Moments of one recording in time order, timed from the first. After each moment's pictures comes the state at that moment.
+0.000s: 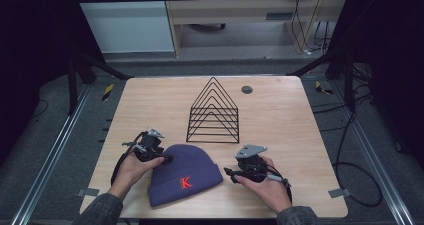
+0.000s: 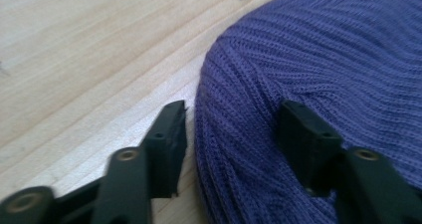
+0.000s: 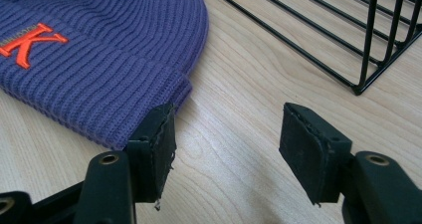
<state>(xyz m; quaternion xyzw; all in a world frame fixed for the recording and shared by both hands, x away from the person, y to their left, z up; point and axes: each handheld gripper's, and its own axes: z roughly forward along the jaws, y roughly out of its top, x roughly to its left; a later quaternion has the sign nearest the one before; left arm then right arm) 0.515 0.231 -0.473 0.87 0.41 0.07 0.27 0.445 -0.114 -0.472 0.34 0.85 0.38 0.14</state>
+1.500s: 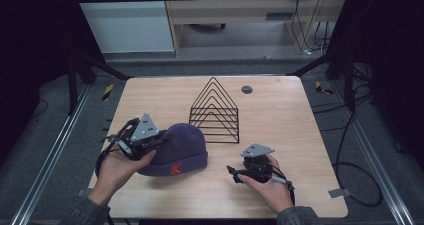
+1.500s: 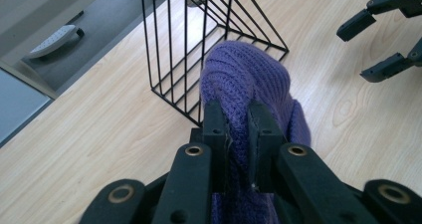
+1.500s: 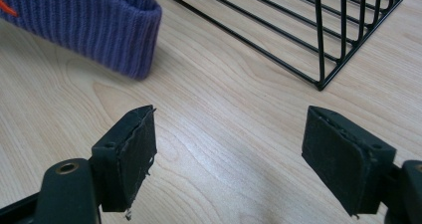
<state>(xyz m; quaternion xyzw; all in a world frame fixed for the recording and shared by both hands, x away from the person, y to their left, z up) 0.448 0.210 -0.327 0.87 0.23 0.25 0.35 0.443 -0.125 -0.471 0.38 0.82 0.40 0.17</state>
